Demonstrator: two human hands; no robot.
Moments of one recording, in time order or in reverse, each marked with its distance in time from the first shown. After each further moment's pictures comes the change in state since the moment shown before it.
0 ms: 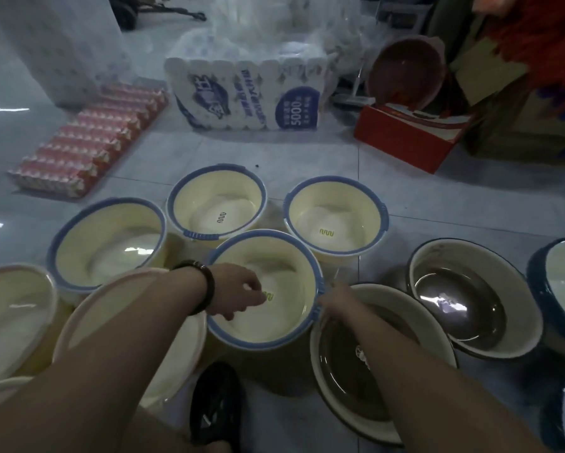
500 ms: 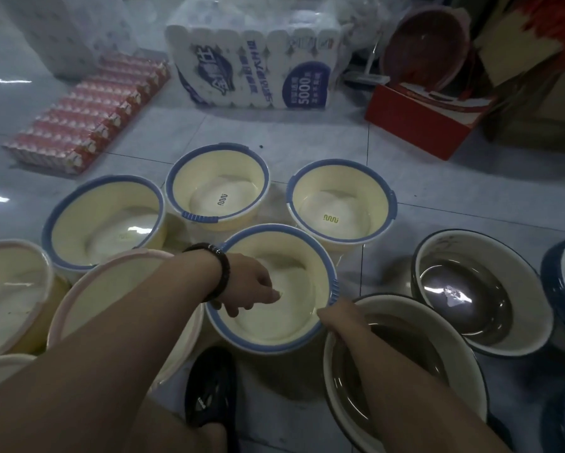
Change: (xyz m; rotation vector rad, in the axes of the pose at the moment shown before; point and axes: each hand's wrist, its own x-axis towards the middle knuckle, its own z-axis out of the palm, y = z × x) left_hand 0.009 0.022 0.005 0.079 -0.100 -0.006; right_hand 0.017 0.054 0.037 -0.277 0.100 0.183
